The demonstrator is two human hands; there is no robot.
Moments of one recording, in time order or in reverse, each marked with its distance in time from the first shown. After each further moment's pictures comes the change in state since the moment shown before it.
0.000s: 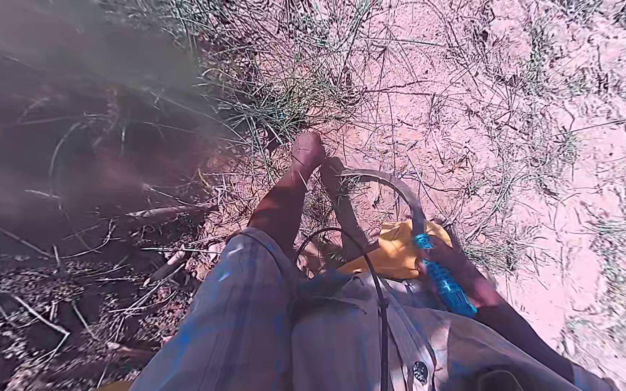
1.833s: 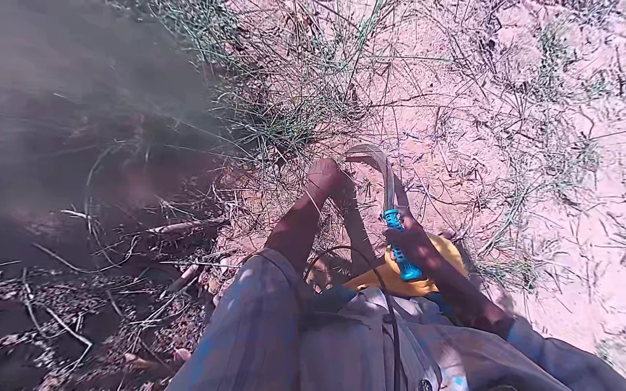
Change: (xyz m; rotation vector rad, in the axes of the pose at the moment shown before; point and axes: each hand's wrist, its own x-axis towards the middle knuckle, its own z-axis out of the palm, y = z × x) left_hand -0.030 0.049 0.002 0.263 -0.153 -0.123; right_hand 0.094 -0.023 0.043 -0.557 0.152 -0.162
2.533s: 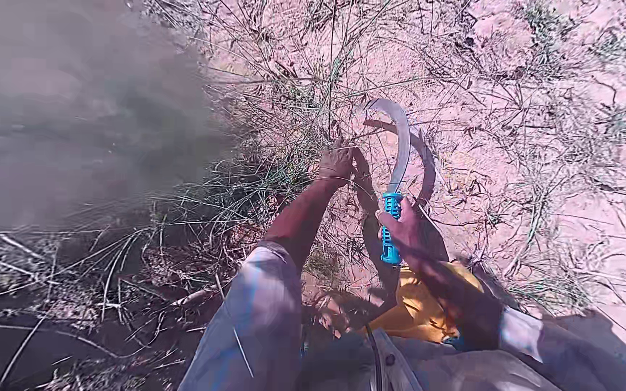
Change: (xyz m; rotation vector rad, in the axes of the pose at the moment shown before) left_hand 0.097 0.037 -0.049 0.296 0.241 0.484; right_hand 0.078 -0.027 0.004 0.392 0.287 -0.271
